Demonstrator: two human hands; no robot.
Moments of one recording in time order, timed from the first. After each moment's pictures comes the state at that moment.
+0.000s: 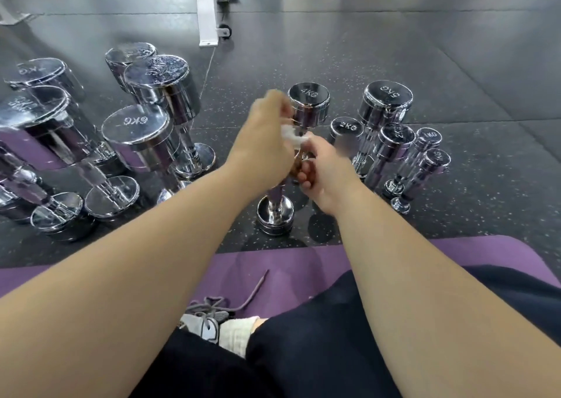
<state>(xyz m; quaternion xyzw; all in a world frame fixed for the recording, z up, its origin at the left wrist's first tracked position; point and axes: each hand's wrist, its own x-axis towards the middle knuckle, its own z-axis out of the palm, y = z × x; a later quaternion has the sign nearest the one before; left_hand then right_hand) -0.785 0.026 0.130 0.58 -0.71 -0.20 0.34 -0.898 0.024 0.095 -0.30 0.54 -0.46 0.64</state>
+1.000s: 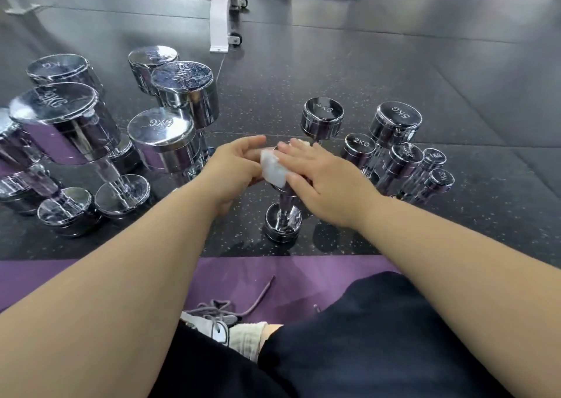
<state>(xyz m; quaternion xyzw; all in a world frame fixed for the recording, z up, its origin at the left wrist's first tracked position) -0.719 0.029 0.105 0.56 -0.47 -0.53 0.43 -0.899 0.043 0.120 -0.88 0.45 -0.13 0.13</state>
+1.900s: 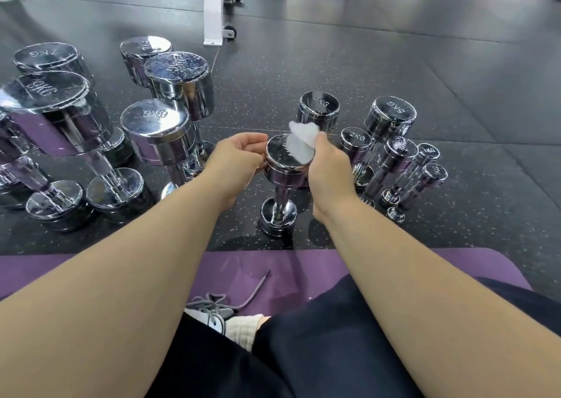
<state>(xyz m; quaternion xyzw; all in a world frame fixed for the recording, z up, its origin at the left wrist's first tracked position) -0.729 0.023 0.094 0.57 -0.45 -0.52 0.45 -0.860 0.037 0.104 -0.40 0.62 -0.51 0.43</state>
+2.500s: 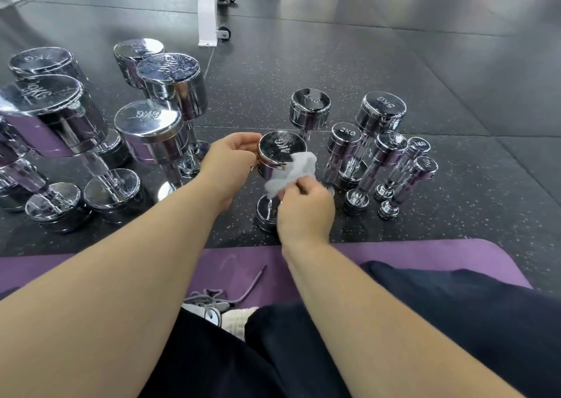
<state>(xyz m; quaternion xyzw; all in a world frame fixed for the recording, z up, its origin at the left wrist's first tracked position) -0.735 0.029 0.092 0.58 -0.46 -0.48 0.46 -0.843 0.089 0.081 -0.40 0.68 -0.51 0.34</state>
